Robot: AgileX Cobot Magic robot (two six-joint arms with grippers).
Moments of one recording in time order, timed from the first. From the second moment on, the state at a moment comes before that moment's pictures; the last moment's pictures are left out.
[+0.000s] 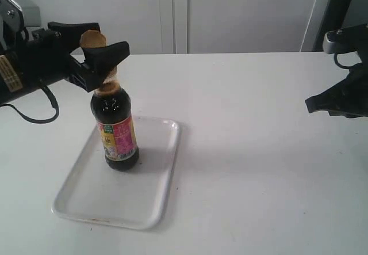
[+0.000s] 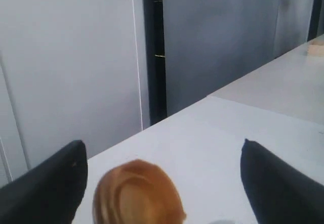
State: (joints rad) left arm -0.21 1.58 -0.75 0.82 -1.02 -0.53; right arm 0.02 1.44 -0.92 0.15 0.54 -0.31
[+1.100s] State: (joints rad) left arm -0.21 1.29 -0.75 0.46 -0.44 -0.08; right arm 0.02 1.44 -0.92 0.15 0.54 -0.32
